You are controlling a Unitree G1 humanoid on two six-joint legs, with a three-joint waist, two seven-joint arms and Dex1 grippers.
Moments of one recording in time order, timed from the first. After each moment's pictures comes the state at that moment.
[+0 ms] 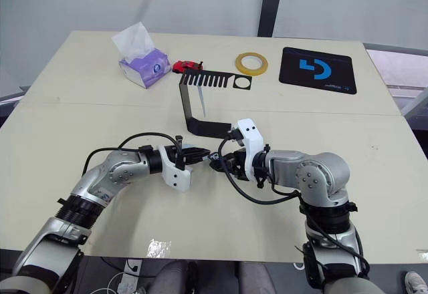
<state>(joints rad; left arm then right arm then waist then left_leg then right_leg) -0.58 0.57 -0.29 0.26 0.54 -0.70 -0.48 -0.62 -0.29 -0.02 -0.32 0.78 1.46 0.28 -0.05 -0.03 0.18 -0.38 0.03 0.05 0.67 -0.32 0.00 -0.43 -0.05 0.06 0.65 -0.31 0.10</state>
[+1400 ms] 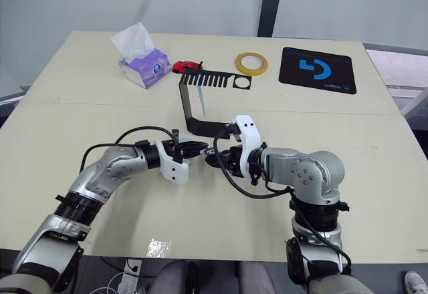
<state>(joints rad) -0.61 0.57 -0.28 0.29 0.52 -0.69 -0.48 -0.65 -0.13 -0.13 -0.32 0.71 1.57 0.22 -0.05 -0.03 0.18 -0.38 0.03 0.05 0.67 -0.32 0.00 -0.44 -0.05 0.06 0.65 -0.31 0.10</state>
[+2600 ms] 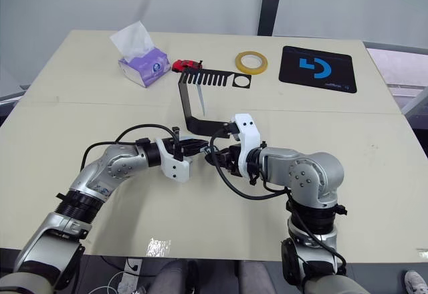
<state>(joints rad) -0.62 0.56 -0.27 0.29 0.53 -0.68 -0.47 -0.65 -0.07 -0.16 -0.37 0.65 1.60 0.22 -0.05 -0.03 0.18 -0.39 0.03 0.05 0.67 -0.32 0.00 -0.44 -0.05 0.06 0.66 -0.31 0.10</state>
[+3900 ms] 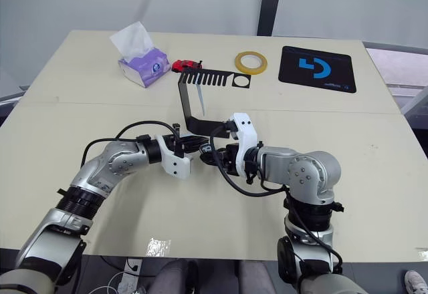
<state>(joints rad) -0.65 0.55 -0.28 0.33 0.54 -0.70 -0.46 -0.67 -0.06 -0.17 -0.33 0.70 1.60 0.22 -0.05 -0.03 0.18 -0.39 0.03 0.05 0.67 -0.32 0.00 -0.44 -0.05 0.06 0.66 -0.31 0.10</state>
